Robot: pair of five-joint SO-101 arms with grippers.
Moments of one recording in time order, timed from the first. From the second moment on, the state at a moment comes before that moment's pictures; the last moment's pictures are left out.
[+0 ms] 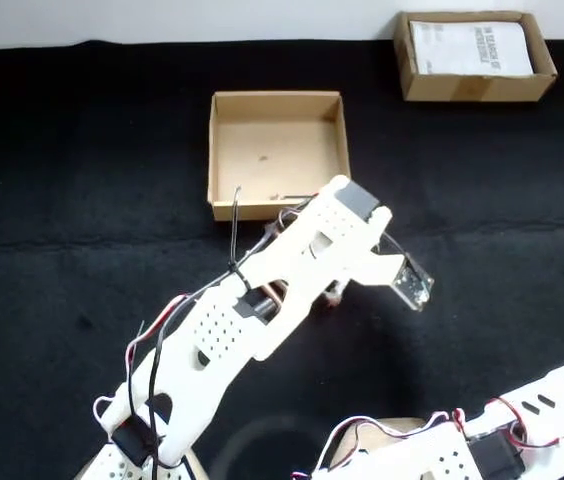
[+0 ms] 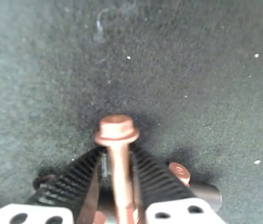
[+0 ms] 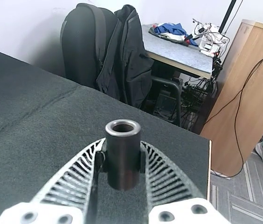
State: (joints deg) left arm 37.6 59.6 -52.7 101.1 -76.5; right arm 63.7 -103.7 95.6 18.3 15.2
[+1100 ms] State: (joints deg) left arm 28.5 13.3 -90.6 101.1 3.9; right arm -3.7 -103.7 84.3 41.1 -3.1
